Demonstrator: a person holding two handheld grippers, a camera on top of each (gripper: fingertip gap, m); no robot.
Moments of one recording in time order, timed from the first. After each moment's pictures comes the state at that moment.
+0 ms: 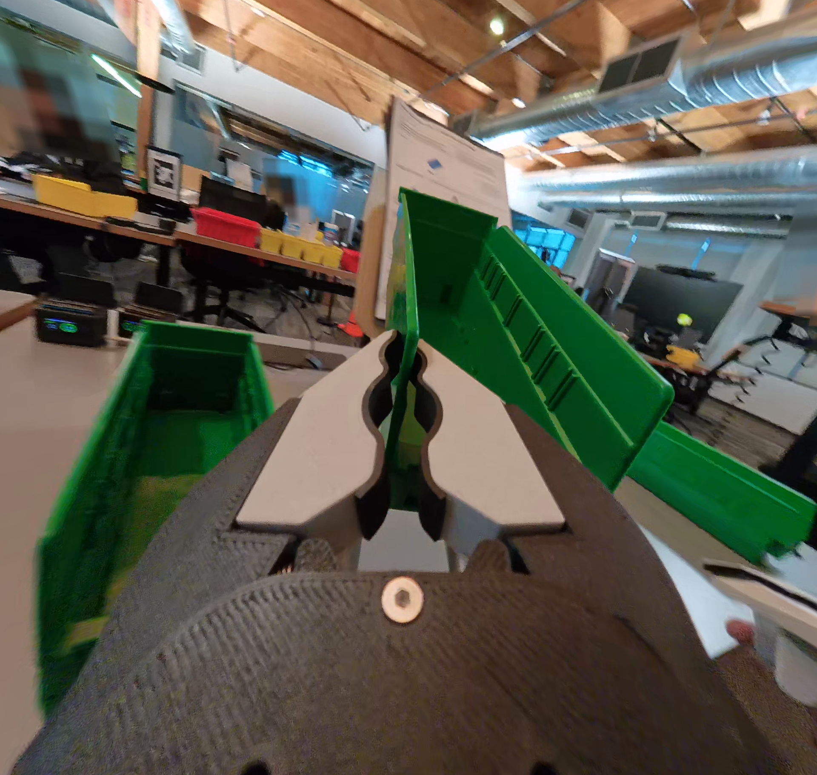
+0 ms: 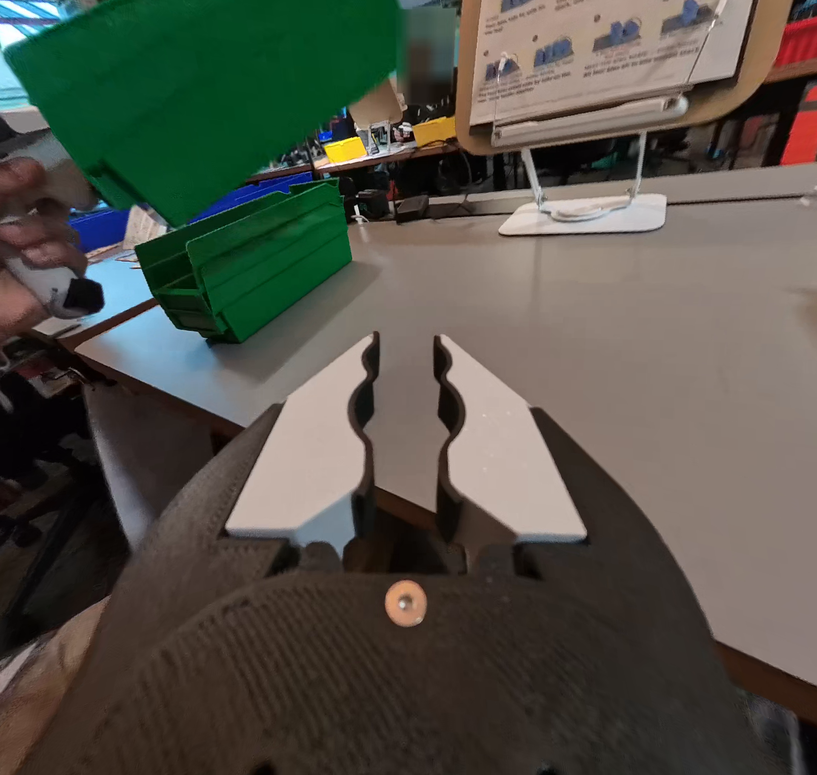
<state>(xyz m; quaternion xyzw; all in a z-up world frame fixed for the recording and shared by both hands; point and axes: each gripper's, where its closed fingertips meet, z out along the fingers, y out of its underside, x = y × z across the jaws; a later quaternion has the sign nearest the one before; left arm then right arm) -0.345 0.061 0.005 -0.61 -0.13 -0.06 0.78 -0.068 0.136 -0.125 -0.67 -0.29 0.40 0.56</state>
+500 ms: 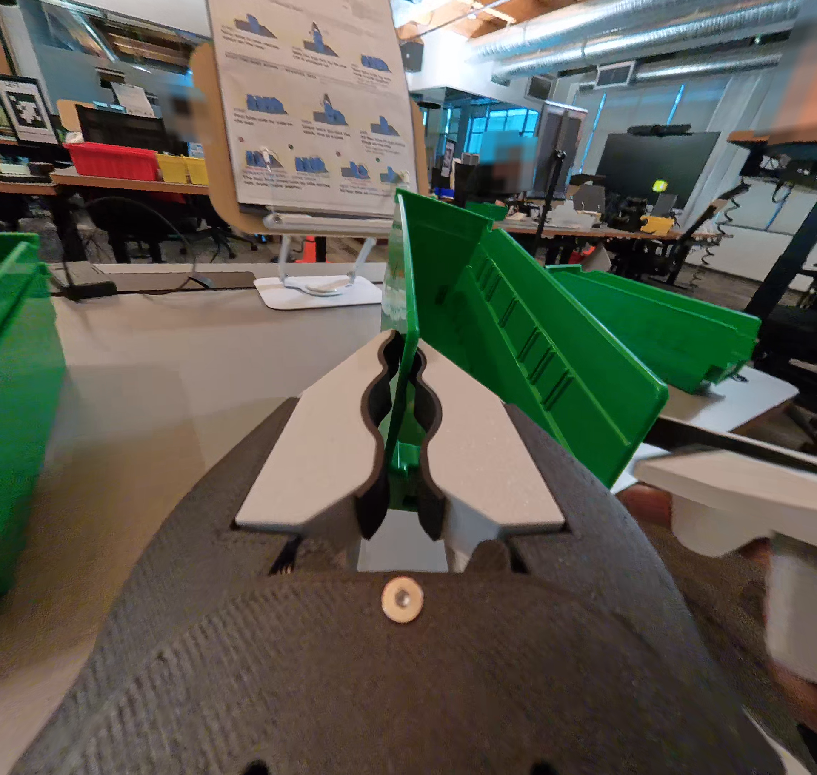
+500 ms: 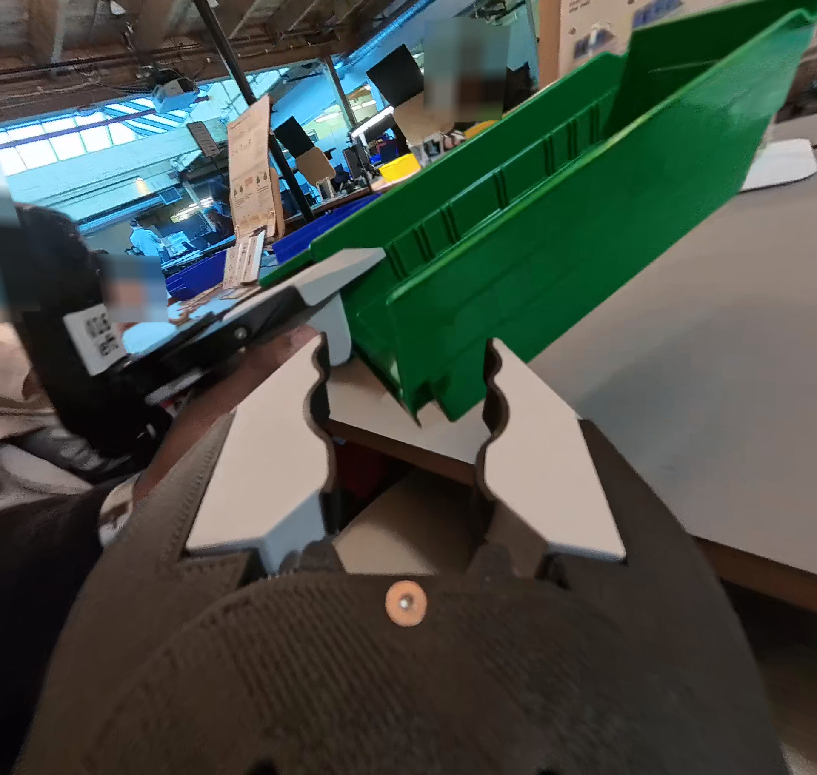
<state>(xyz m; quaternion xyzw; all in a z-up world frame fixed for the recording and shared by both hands) -0.192 0.093 -0.080 -0.68 -0.03 -0.05 0.73 -0.111 0.064 -0.104 -0.66 -0.26 0.48 0.52</state>
